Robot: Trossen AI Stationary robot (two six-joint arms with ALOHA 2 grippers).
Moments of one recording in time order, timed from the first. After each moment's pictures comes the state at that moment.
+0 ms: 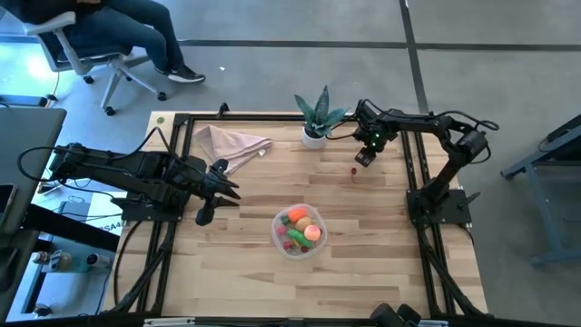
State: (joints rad) left arm -0.01 0.85 0.79 -0.58 0.07 -0.09; right arm -0.86 1.68 0.90 -0.71 -0.01 -0.18
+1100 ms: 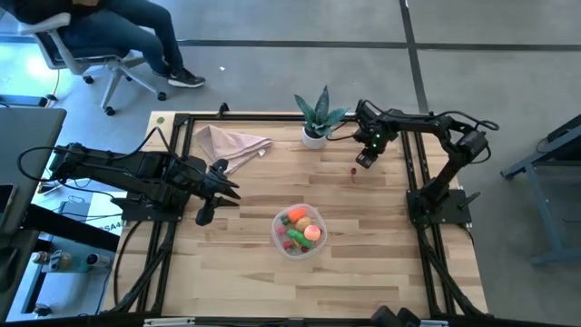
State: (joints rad) left arm -0.01 0.85 0.79 -0.58 0.07 -0.09; right arm -0.85 1.68 0.90 -0.76 -0.04 -0.18
